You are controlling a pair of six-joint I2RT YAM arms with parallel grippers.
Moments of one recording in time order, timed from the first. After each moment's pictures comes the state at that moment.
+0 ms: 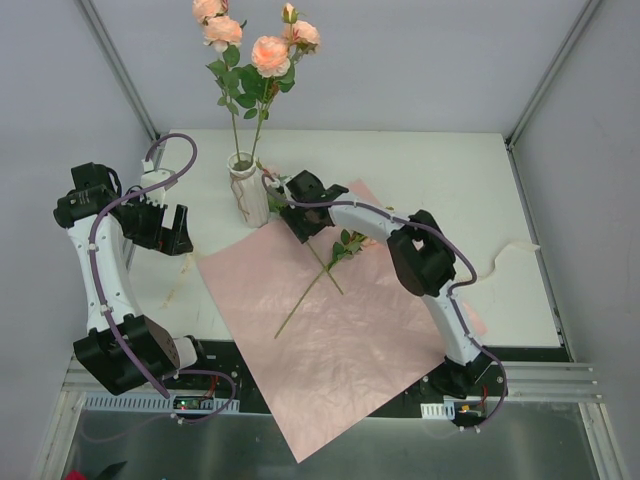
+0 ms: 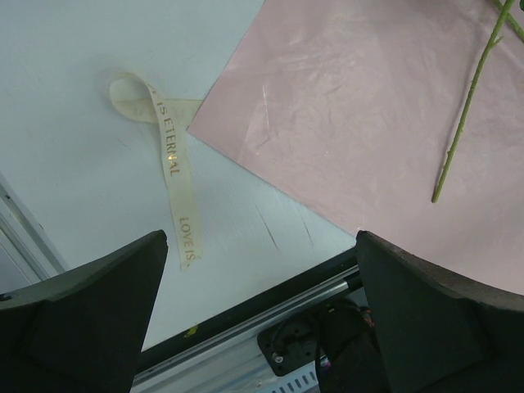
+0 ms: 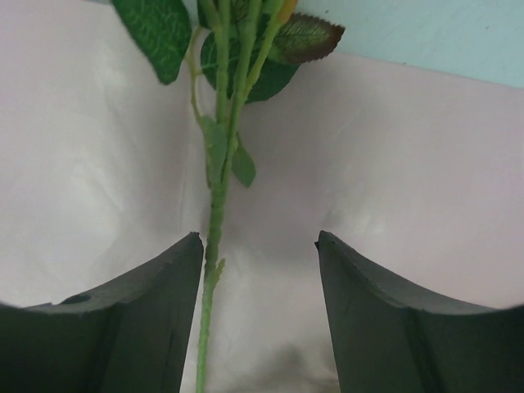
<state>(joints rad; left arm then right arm) 0.45 1.26 1.36 -1.31 0.60 0.68 0.81 2.27 1.84 -0.59 0.06 0.00</state>
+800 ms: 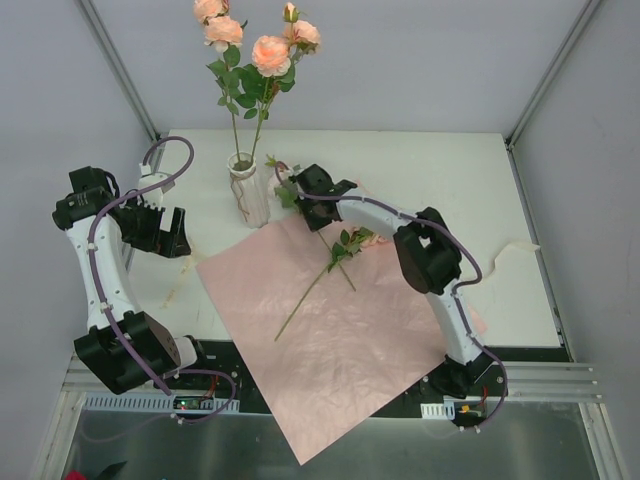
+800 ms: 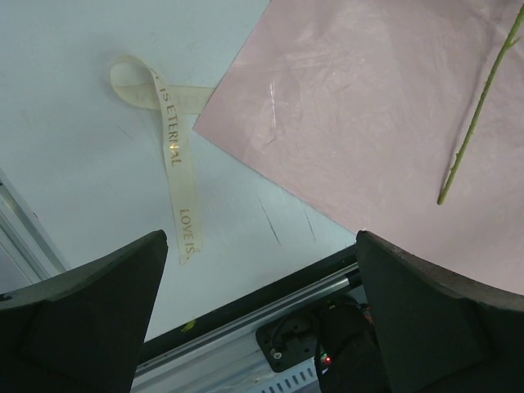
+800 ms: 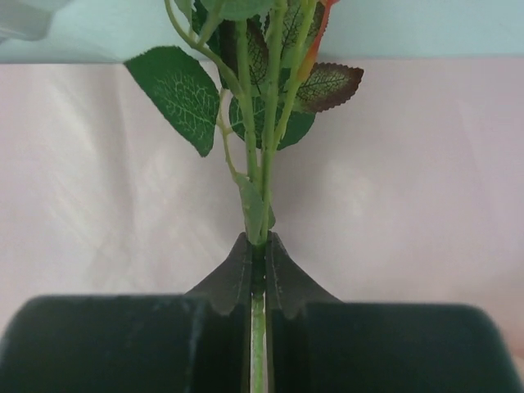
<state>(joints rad) 0.48 1.27 1.33 -1.30 0.59 0.69 0.77 2.30 1.87 -0.57 0.07 0.12</state>
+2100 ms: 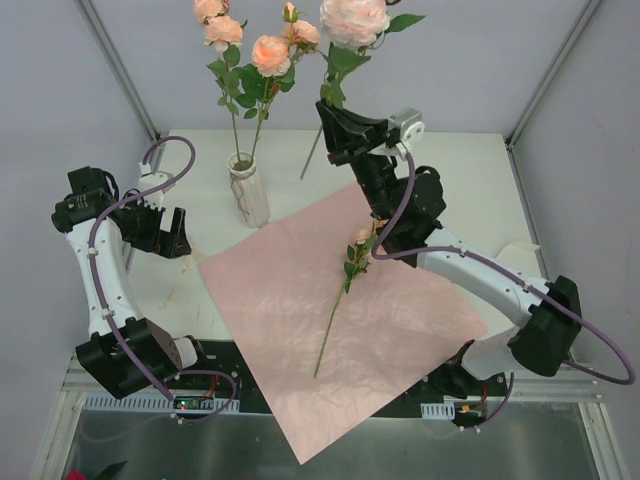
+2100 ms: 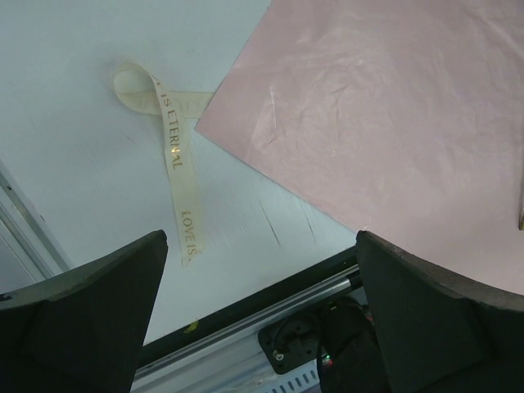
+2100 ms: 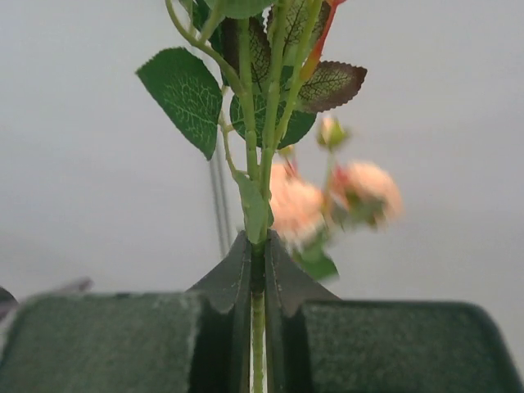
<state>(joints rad) 0.48 1.24 1.34 -1.31 0.60 0.70 0.88 1.40 1.19 0.82 0.21 0.02</state>
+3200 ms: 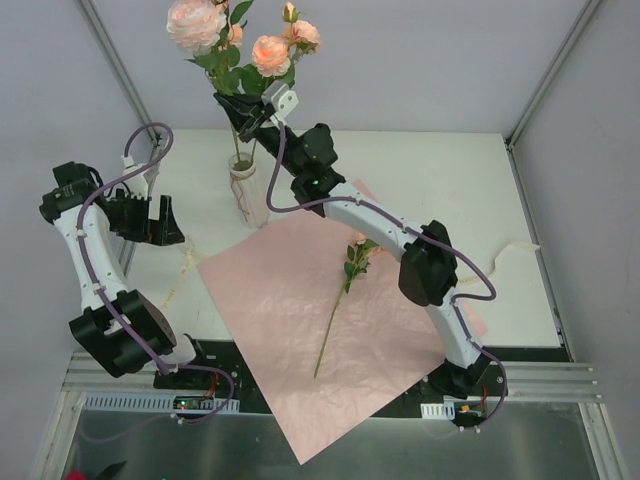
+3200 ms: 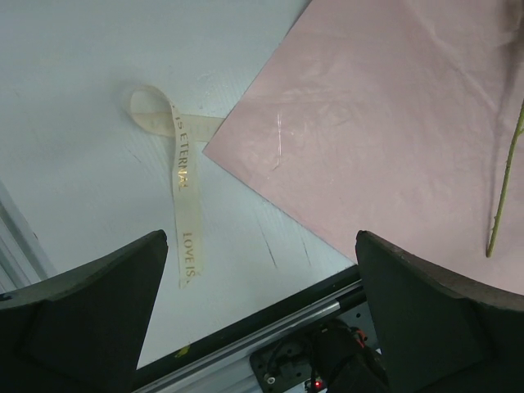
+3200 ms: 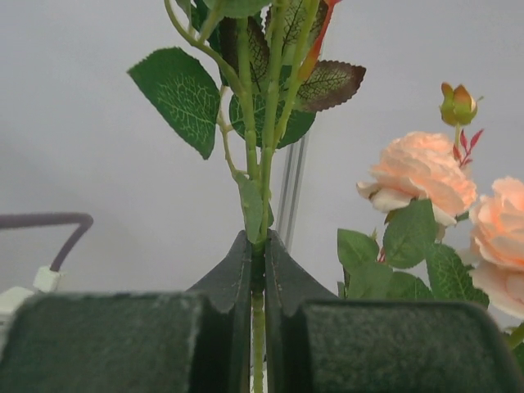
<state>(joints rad) 0.55 1.35 1.39 -1.28 0.69 0.66 0.90 2.21 2.12 0.78 -0.15 -0.06</state>
